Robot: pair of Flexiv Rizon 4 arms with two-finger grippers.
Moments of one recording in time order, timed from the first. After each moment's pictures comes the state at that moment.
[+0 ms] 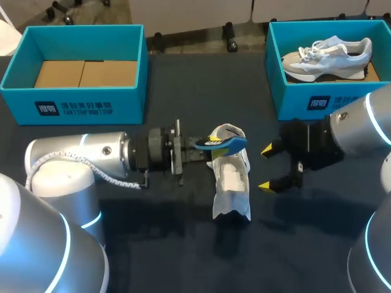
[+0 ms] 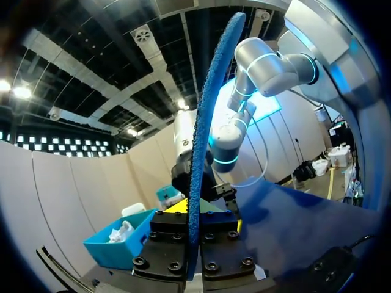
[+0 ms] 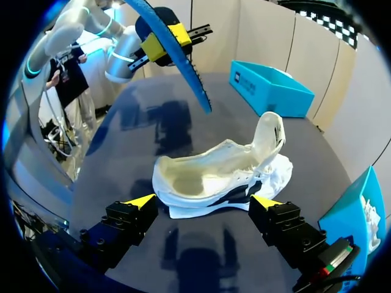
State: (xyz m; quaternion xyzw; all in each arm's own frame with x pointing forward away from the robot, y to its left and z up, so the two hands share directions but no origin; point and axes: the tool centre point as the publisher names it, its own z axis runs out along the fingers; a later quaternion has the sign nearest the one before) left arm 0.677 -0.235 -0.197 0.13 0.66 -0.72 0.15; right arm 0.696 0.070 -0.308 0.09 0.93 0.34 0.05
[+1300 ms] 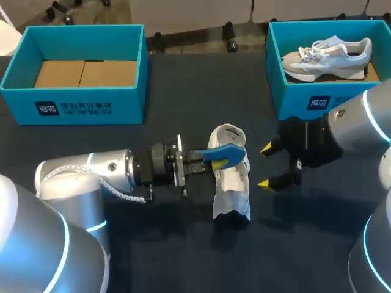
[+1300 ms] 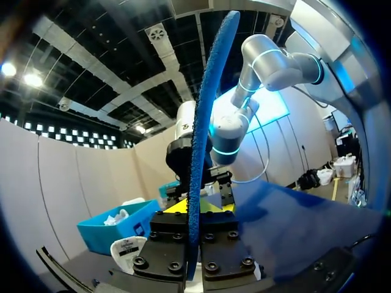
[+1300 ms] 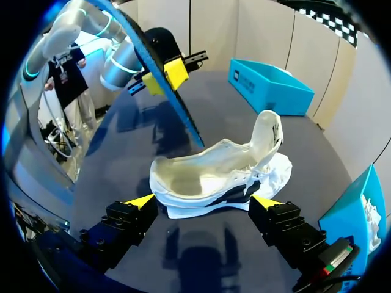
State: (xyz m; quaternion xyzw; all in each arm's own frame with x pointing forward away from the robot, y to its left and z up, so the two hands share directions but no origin) left arm 0.678 -0.240 -0.240 0.08 0.66 -0.74 0.14; right arm 0.700 0.070 -0.308 0.09 0.93 0.34 0.05
